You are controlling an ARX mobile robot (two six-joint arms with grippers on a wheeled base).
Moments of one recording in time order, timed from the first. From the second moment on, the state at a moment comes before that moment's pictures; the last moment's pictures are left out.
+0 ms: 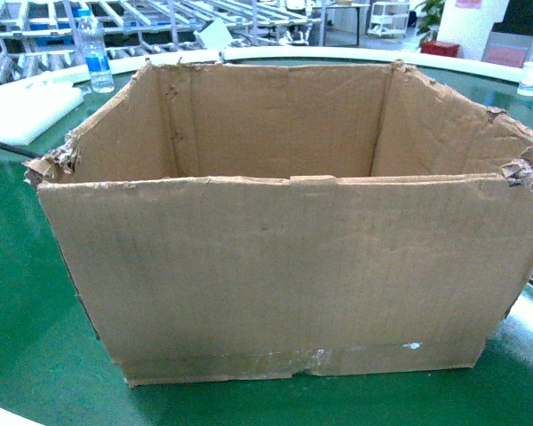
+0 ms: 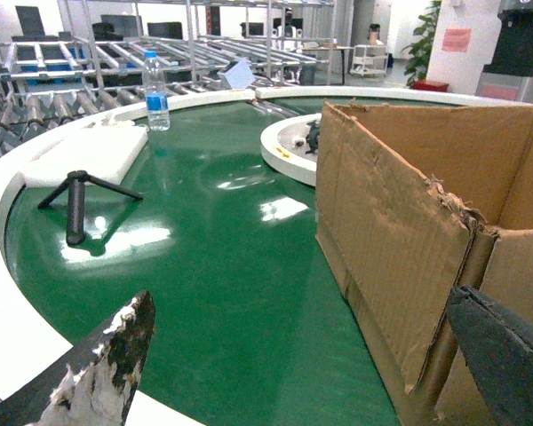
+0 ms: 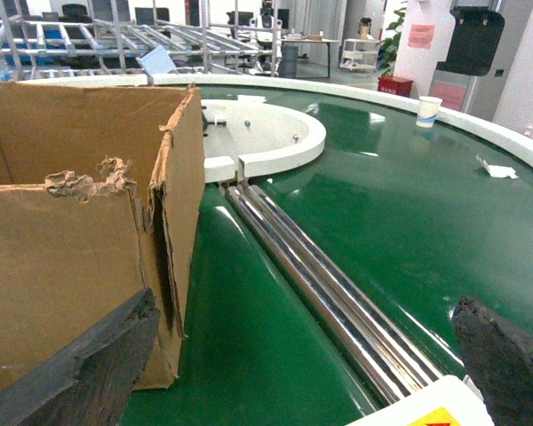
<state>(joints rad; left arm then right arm) 0.00 0.01 0.02 0.00 0.00 -0.01 0.00 0.00 0.02 0.00 0.00 -0.01</state>
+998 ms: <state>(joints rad) -0.16 0.73 0.36 0.23 -0.15 -0.05 0.15 0.64 0.42 0.10 -0.05 0.01</state>
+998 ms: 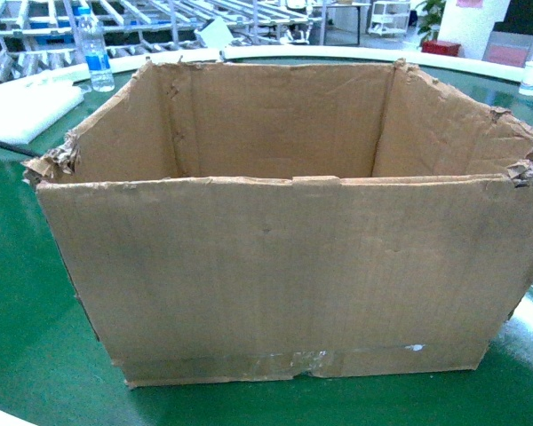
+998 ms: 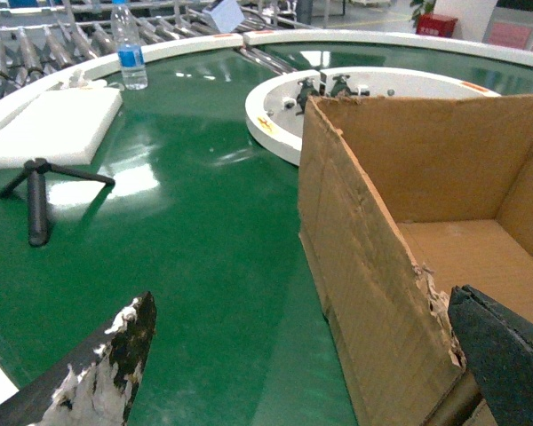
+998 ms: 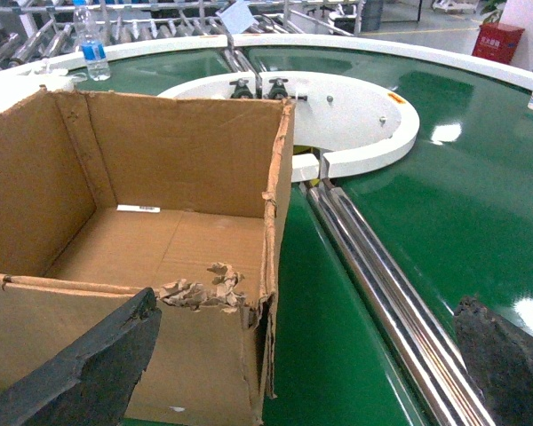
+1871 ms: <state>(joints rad) -0.38 1.29 0.72 0.20 -0.30 -0.29 0.19 1.36 0.91 -0.05 -0.16 -0.11</state>
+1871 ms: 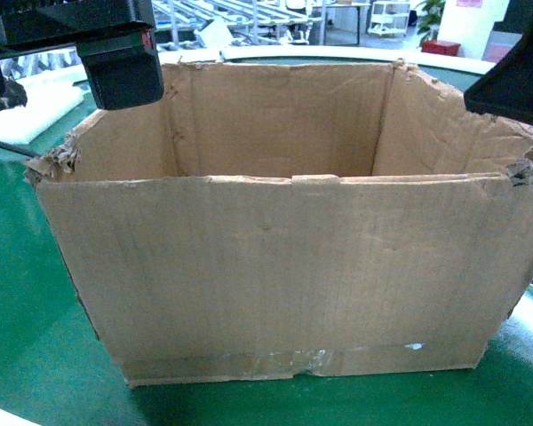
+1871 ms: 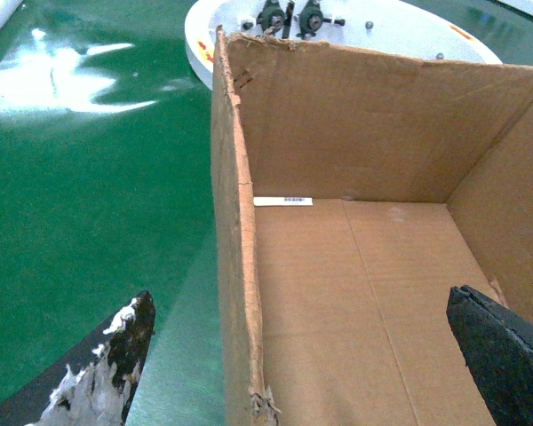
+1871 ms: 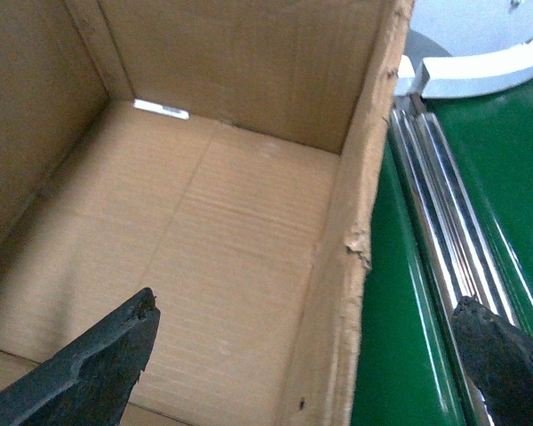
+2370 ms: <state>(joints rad) -0.40 1.34 0.77 0.19 -0.33 -0.32 0.12 1.52 1.03 -0.24 -0.25 -0.16</state>
